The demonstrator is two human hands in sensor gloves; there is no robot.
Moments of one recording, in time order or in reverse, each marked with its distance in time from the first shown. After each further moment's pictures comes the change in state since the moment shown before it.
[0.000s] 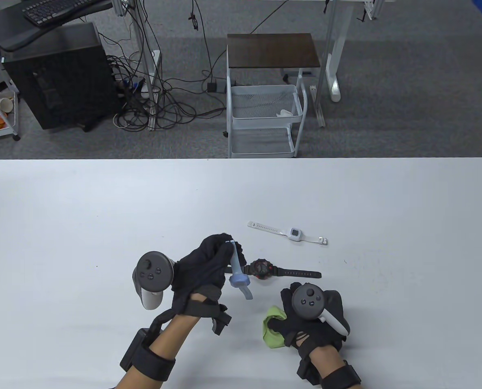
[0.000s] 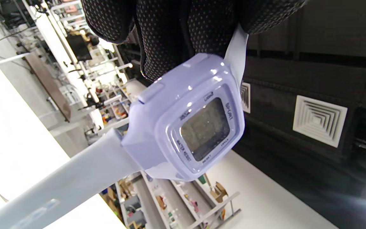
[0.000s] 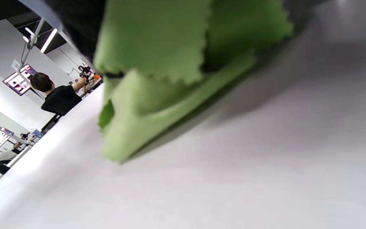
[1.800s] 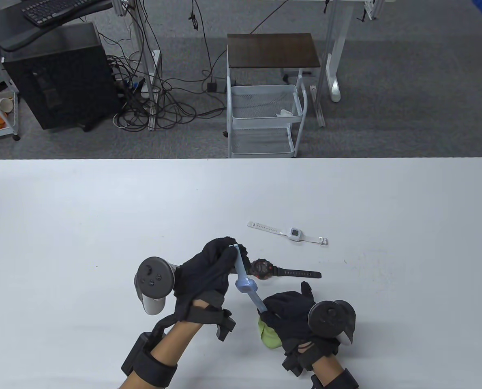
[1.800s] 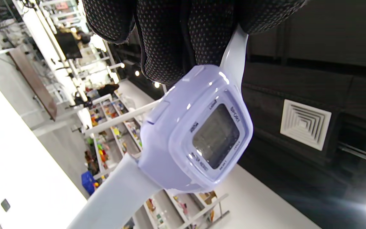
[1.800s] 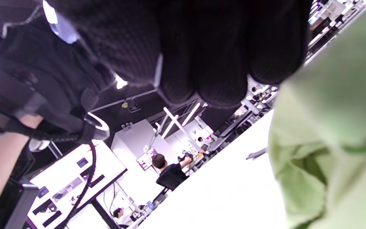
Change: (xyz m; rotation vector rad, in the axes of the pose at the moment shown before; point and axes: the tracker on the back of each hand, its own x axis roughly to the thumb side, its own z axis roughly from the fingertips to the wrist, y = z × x) left_hand 0.019 -0.004 0.007 0.020 -0.038 0.029; right_hand 0.027 -0.015 0.021 -0.396 -0.498 -0.243
